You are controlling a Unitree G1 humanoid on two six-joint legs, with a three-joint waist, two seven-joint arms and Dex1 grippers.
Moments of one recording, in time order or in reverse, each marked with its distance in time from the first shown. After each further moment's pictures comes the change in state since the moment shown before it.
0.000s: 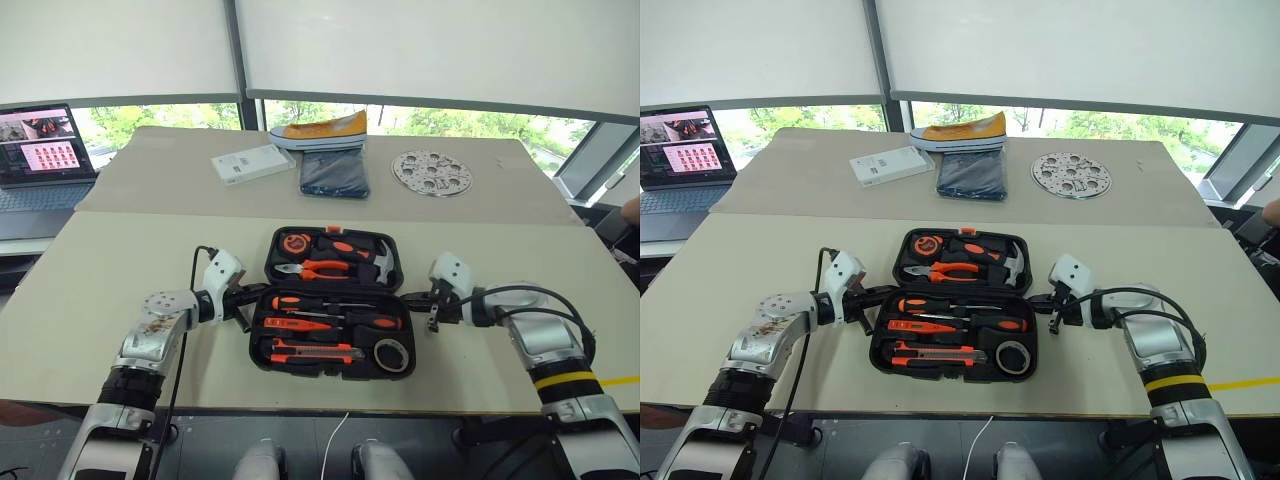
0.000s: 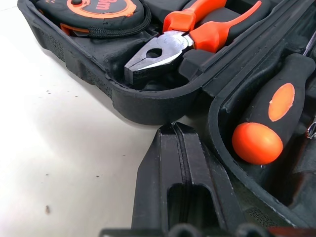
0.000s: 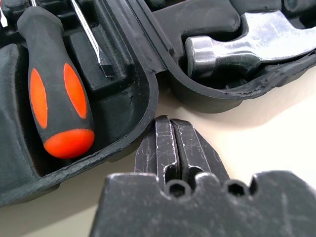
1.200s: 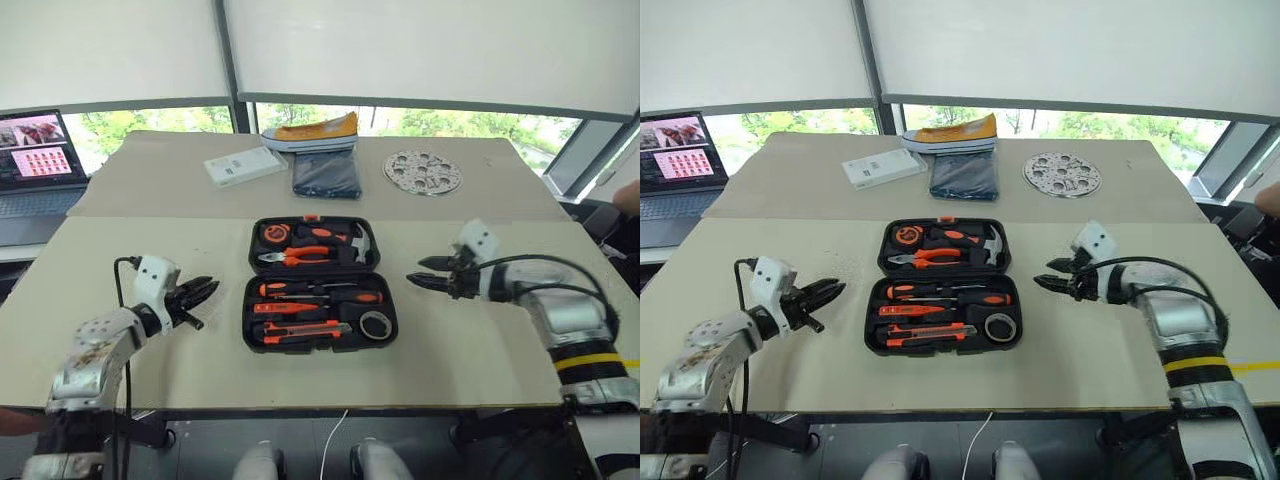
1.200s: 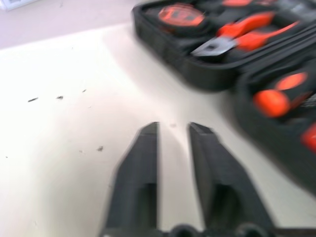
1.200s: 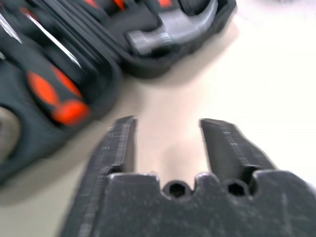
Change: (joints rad) left arm 0.167 0.098 0.194 -0.131 -0.124 0.056 0.241; right arm -0.172 -0.034 0.035 0.200 0.055 -0.064 -0.144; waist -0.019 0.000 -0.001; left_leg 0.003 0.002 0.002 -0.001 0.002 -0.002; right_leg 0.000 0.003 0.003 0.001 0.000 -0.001
